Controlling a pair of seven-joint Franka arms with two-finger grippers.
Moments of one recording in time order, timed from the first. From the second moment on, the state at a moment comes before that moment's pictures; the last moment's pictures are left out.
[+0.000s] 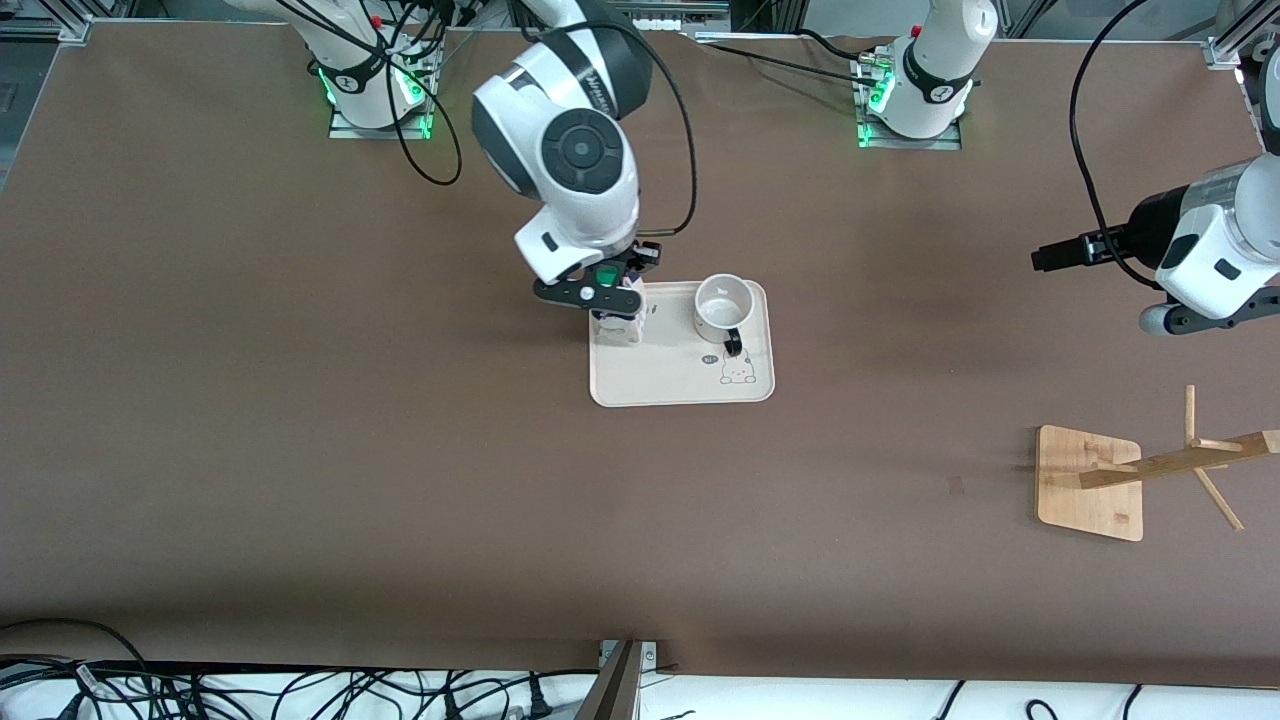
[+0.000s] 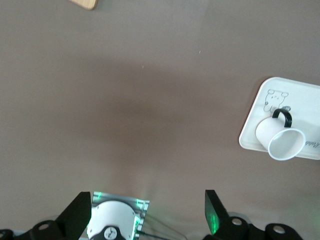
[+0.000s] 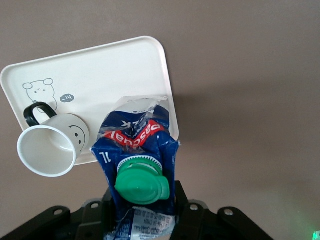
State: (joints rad) left arm 0.02 0.15 0.00 -1.55 -0.12 1.35 -0.26; right arm 0.75 0.54 -0.04 -1.27 0.15 1.68 0.85
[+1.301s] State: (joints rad) left arm -0.41 0.53 -0.21 -1.62 -0.15 2.02 -0.88; right arm 0.33 0.36 -0.12 -1.38 0.08 1.44 0.21
